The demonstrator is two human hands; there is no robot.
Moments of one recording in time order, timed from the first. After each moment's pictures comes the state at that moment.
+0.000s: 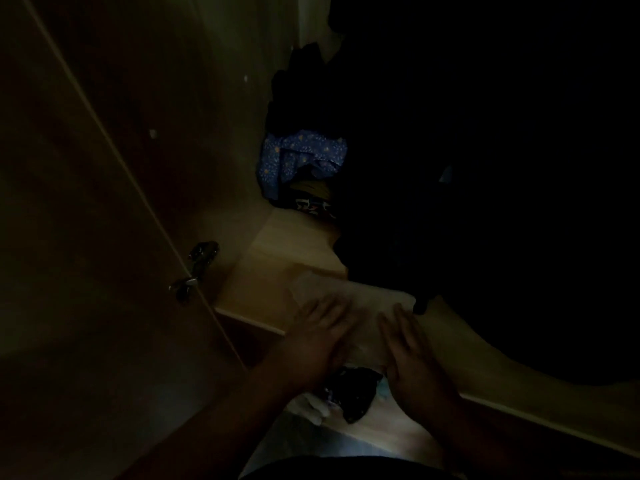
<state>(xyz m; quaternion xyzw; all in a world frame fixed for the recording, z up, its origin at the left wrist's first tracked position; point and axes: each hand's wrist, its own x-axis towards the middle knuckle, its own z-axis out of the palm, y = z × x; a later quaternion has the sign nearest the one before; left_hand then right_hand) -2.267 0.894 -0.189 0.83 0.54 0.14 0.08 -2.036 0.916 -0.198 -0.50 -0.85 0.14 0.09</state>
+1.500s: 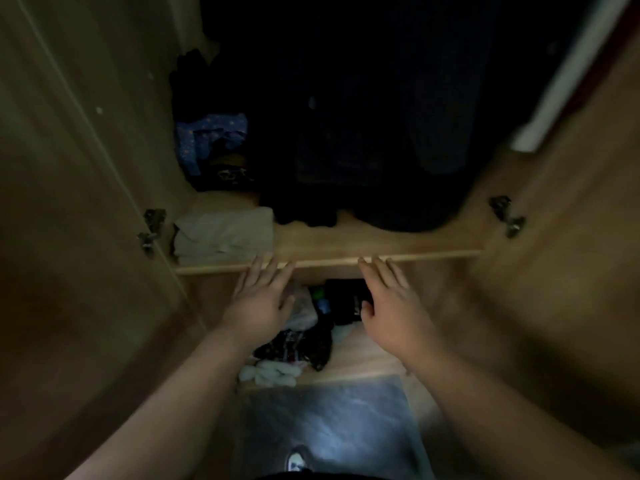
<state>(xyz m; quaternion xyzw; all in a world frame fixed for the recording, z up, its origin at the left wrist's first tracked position) -2.257 0.740 -0.138 0.81 0.57 0.09 0.09 -2.005 0.687 -0.116 -0.67 -0.73 0.06 0.13</state>
